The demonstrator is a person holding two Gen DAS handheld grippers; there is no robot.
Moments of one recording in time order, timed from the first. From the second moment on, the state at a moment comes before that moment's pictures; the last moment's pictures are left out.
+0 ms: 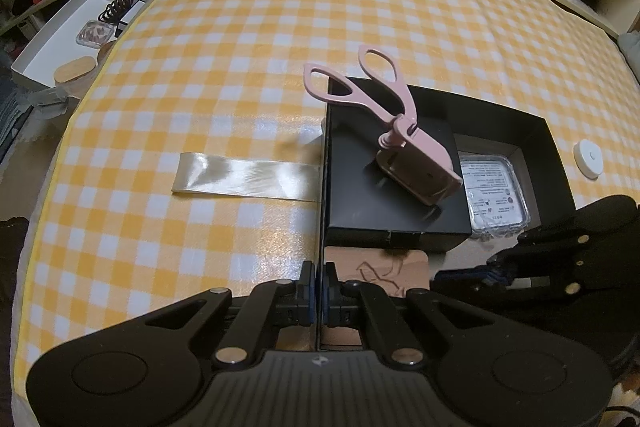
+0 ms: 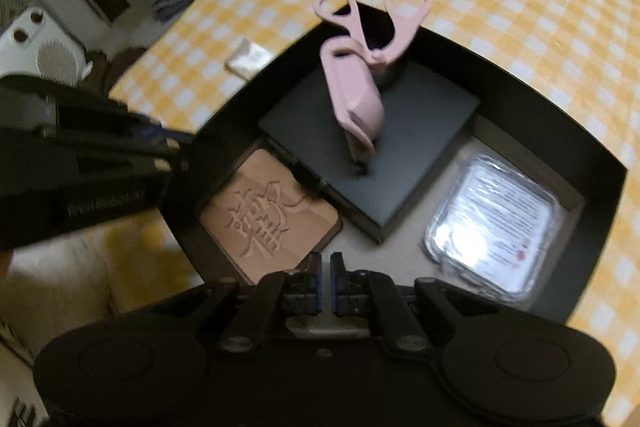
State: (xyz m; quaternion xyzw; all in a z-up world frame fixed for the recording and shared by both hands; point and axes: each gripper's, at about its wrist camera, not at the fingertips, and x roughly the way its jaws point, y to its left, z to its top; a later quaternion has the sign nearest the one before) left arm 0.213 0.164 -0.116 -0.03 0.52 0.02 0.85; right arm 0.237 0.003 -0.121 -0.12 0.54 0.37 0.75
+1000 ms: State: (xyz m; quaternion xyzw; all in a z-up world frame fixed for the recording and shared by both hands) left arm 0.210 0.144 -0.113 0.01 0.52 0.03 0.86; right arm 0.189 -0.091 -0.033 0.01 0.47 0.30 0.83
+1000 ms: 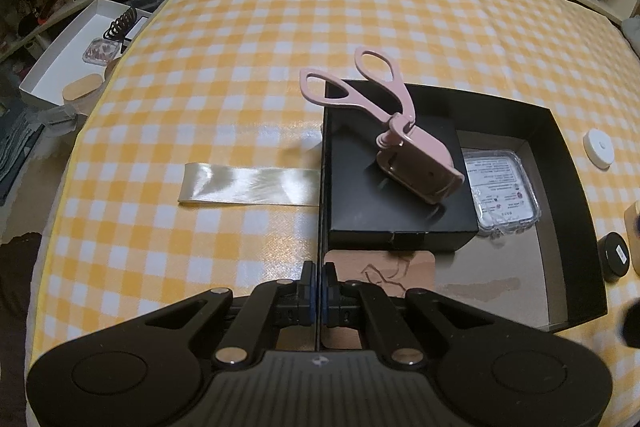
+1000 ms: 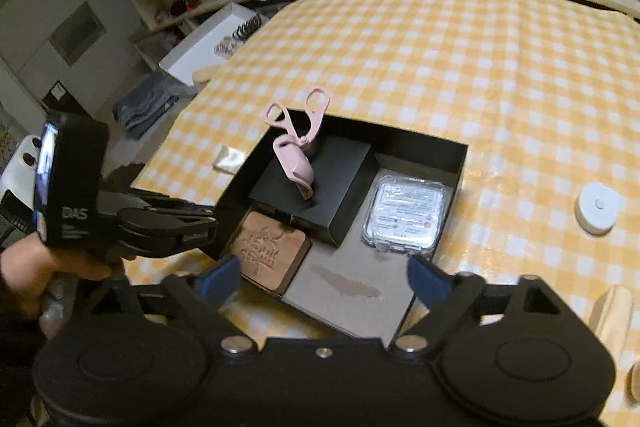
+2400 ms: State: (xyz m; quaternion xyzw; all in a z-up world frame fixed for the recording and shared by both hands) left arm 0.206 0.134 -0.110 0.02 0.52 0.03 0.86; right arm 0.216 -0.331 -0.089 -0.03 0.52 0.07 0.85
